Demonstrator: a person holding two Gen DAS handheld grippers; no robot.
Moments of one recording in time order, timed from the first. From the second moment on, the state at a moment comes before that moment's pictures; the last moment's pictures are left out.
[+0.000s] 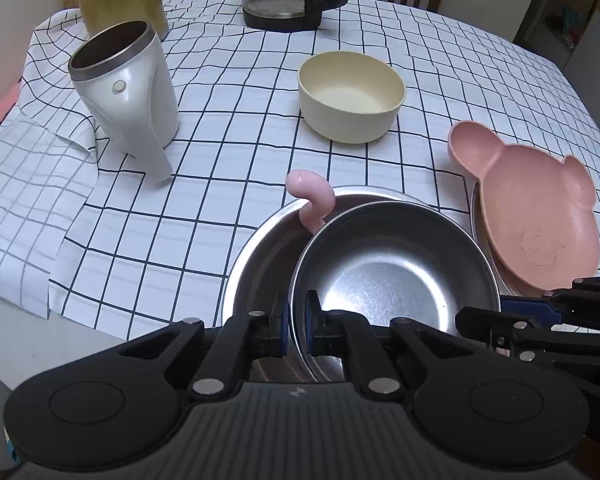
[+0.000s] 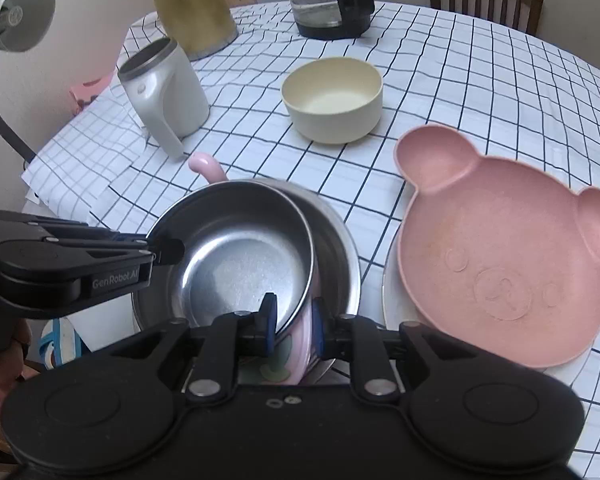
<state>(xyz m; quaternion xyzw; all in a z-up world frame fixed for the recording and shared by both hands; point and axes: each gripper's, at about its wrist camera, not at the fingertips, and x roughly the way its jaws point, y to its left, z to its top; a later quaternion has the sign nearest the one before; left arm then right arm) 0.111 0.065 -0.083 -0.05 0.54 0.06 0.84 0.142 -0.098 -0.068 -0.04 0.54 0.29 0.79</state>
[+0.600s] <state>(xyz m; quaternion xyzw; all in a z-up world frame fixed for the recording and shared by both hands) 0.112 0.074 -0.099 -0.05 0.55 0.04 0.83 0.141 -0.090 -0.081 -0.05 0.56 0.29 0.78</state>
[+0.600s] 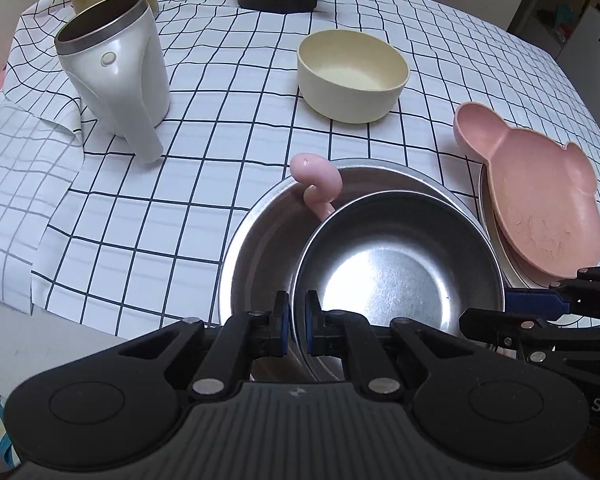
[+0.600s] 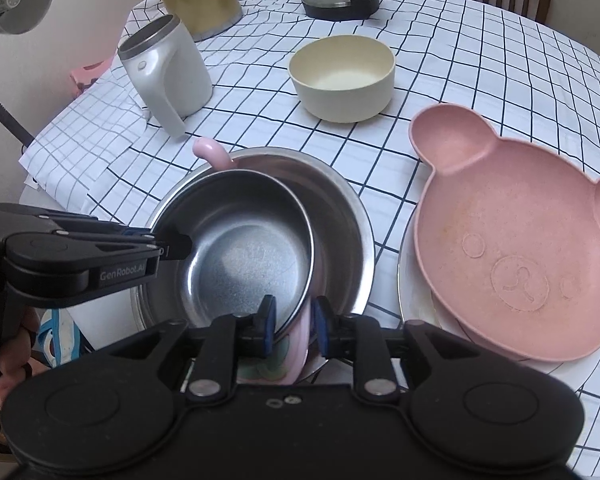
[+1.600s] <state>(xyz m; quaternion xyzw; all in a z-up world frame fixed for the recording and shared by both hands) 0.137 0.080 -0.024 -0.02 0.46 -0.02 0.88 0.173 -0.100 -0.008 -0.05 0.47 0.31 0.82</state>
